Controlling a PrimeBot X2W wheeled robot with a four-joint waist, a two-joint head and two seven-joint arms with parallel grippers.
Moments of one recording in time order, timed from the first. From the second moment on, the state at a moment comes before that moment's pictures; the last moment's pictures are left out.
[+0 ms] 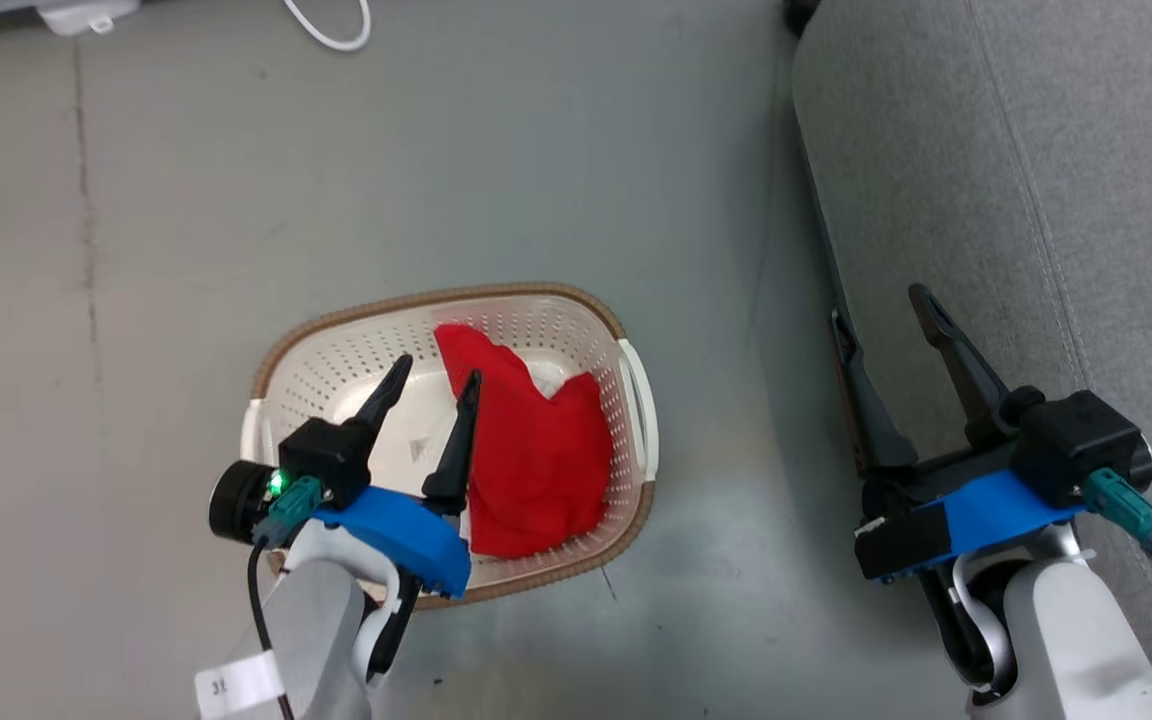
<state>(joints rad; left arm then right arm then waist) -0.40 0.11 -0.38 0.57 -0.33 -0.13 -0.26 -0.25 -0.05 0.09 0.04 0.11 0.13 -0.09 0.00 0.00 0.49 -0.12</state>
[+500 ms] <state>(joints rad) -0.73 0.08 -0.44 0.99 -0.46 -0.13 -0.26 -0.32 -0.05 0.16 0.01 0.16 0.13 -0.14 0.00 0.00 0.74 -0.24</state>
